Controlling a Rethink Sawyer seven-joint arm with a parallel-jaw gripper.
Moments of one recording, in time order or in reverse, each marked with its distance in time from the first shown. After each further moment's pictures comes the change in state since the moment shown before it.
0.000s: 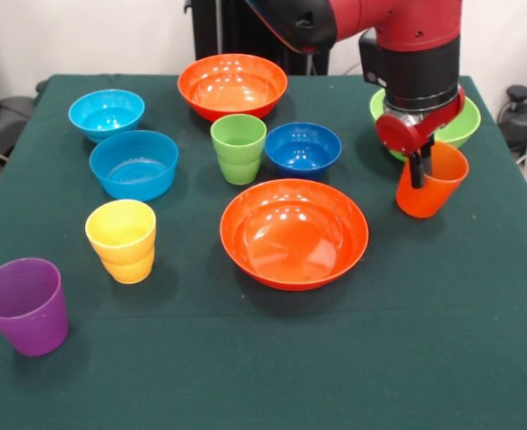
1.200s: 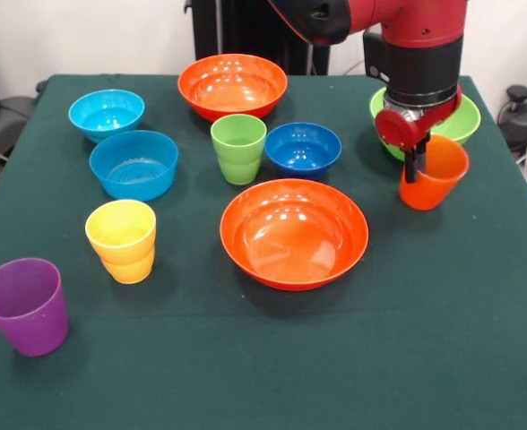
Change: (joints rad) arm 0.077 -0.030 -0.085 0.004 0.012 -0.001 0.000
